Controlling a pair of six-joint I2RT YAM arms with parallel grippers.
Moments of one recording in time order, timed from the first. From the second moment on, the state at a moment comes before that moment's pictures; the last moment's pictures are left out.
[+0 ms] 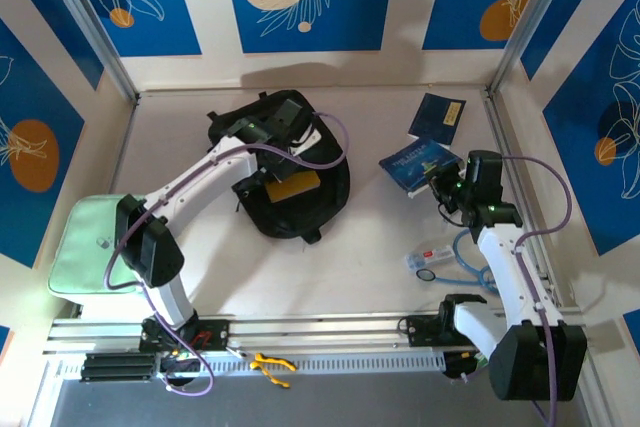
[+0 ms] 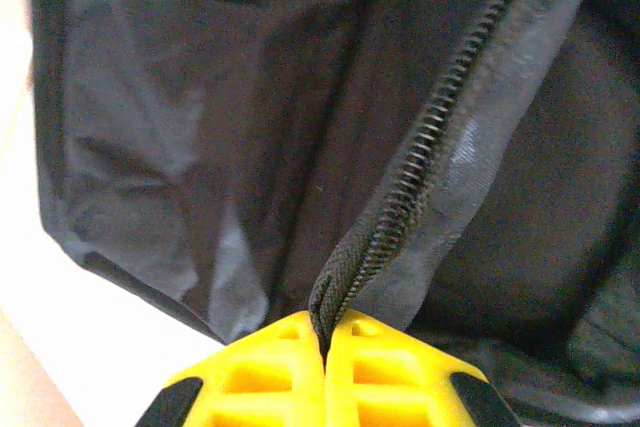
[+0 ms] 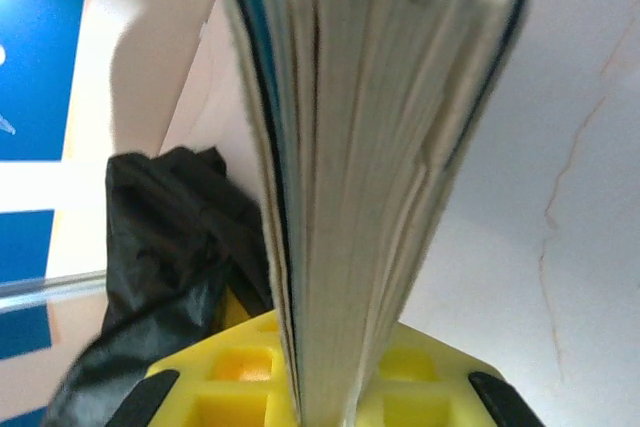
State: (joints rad) left arm -0.71 1.74 1.69 -1.02 -0.37 0.26; right arm -0.04 0.97 0.72 -0.42 -0.32 0.99
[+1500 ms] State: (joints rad) left arm -0.71 1.68 1.64 -0.77 -0.05 0.11; right arm 0.53 1.88 1.14 0.05 -0.30 1.30
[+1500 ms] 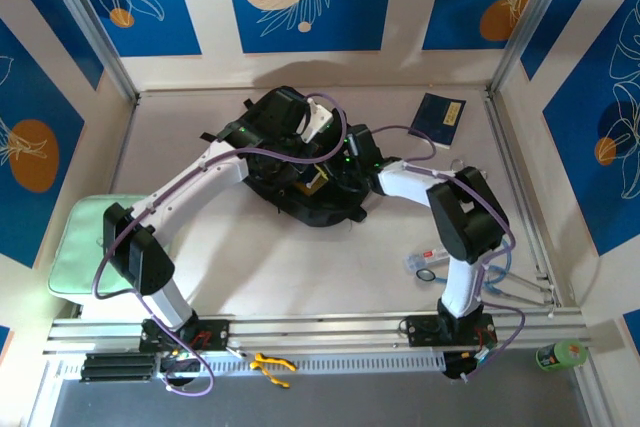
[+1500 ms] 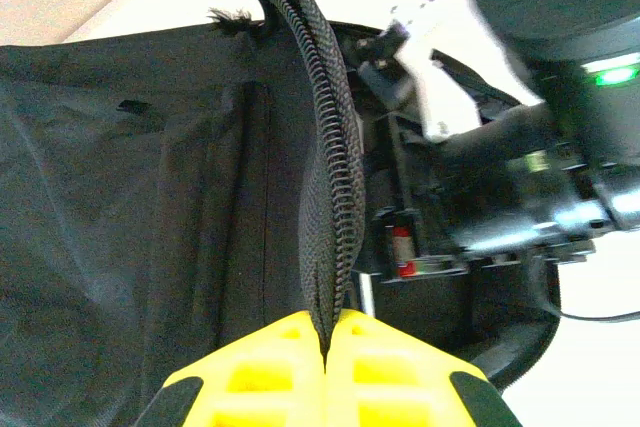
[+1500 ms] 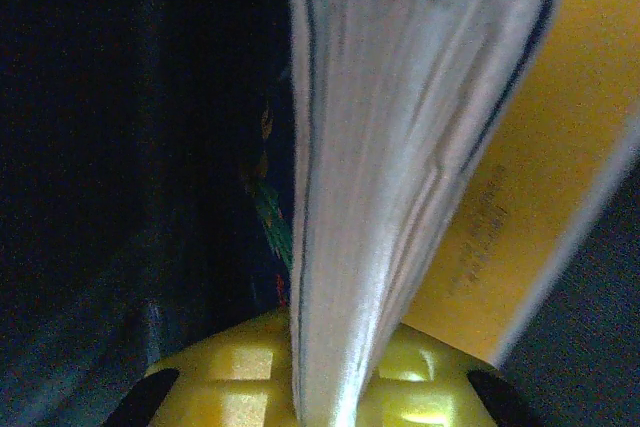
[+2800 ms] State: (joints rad) left arm -0.56 1.75 1.17 -0.29 0.14 -0.54; right arm -0.02 1.88 1.36 -0.35 -0.27 0.87
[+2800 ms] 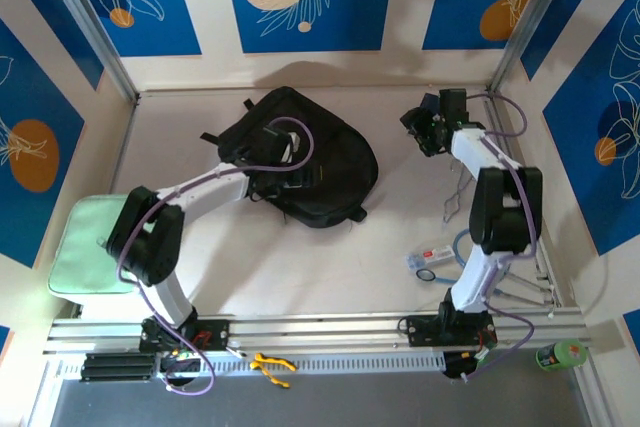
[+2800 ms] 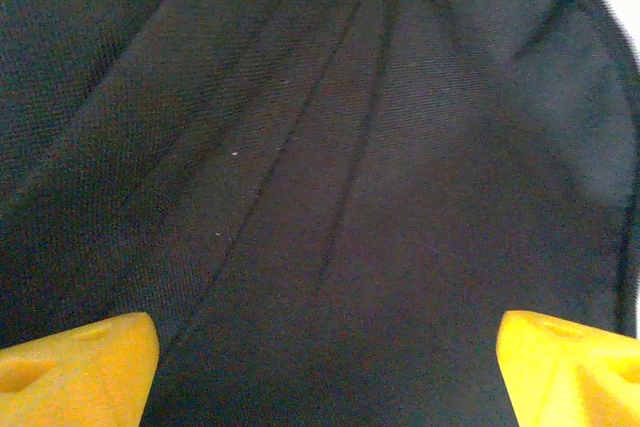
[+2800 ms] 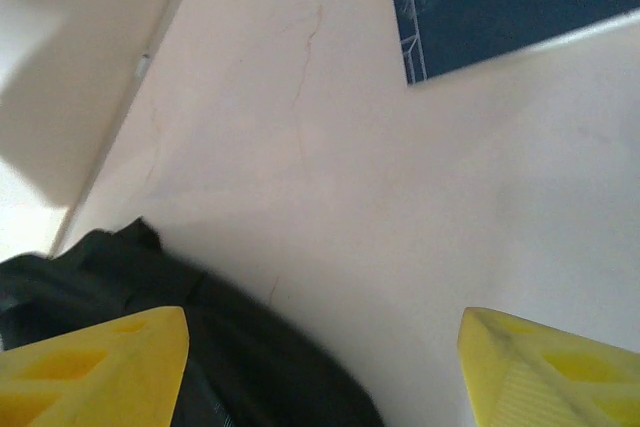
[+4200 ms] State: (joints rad) left arm -0.36 1.60 1.17 -0.43 0.22 -0.44; right arm -0.02 2.27 1.79 -0.57 -0.17 0.84
